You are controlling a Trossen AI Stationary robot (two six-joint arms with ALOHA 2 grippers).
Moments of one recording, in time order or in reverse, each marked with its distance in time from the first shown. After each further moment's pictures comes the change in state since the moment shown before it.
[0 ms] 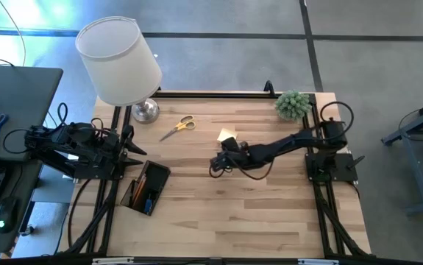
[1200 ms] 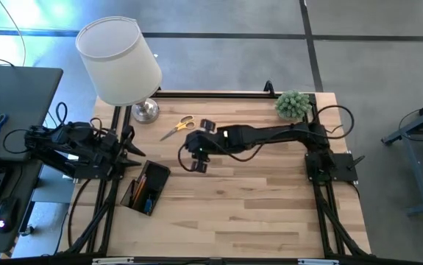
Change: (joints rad) left arm 0.000 0.000 0.000 0.051 0.049 0.015; right arm -0.017 0.182 0.895 -0.602 -0.214 -0.922
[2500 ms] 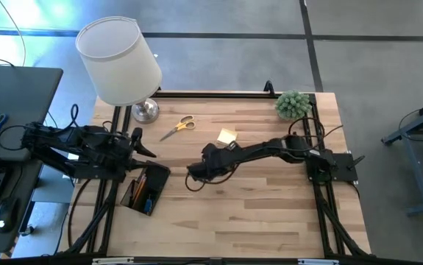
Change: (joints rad) left arm 0.000 0.165 -0.007 0.050 -0.067 0.006; right arm 0.072 0.265 0.062 -0.621 0.182 0.935
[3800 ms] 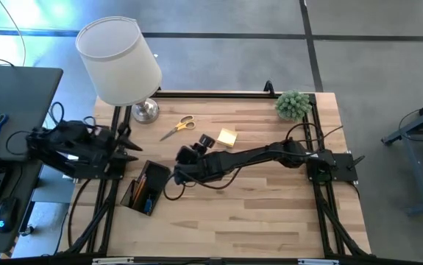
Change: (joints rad) left arm 0.000 -0.238 -0.001 -0.032 0.002 -0.009; right arm 0.052 0.062 0.271 0.382 0.324 -0.570
